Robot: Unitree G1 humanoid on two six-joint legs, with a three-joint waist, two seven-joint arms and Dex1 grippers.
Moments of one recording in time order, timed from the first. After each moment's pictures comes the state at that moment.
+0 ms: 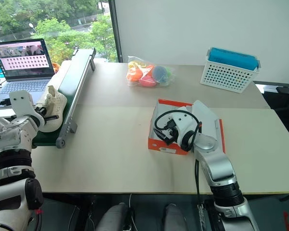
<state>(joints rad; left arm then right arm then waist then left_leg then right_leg) -0.72 0.60 0.40 0.56 -0.20 0.57 -0.14 -0.39 -0.40 0.11 -0.25 0.21 0.65 0.45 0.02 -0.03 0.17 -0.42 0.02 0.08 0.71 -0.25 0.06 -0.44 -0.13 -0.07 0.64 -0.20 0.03</state>
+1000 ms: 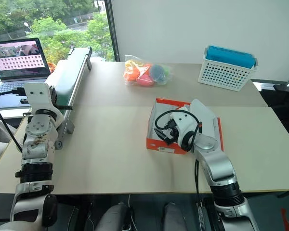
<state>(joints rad) -0.56 0.42 0.28 0.22 -0.08 0.23 0.00 -0.40 -0.40 0.10 -0.25 0.22 0.69 0.43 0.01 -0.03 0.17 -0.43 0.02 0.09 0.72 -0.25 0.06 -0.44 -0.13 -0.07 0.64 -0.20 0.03</state>
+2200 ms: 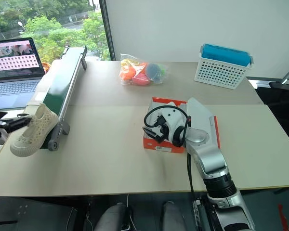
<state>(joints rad) -0.10 1.03 0.63 -0.12 -0.47 0.95 -0.70 -0.50 -0.36 0.17 -0.23 0.22 0.73 0.51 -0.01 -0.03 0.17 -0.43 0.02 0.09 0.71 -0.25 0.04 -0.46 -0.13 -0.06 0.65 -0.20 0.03</state>
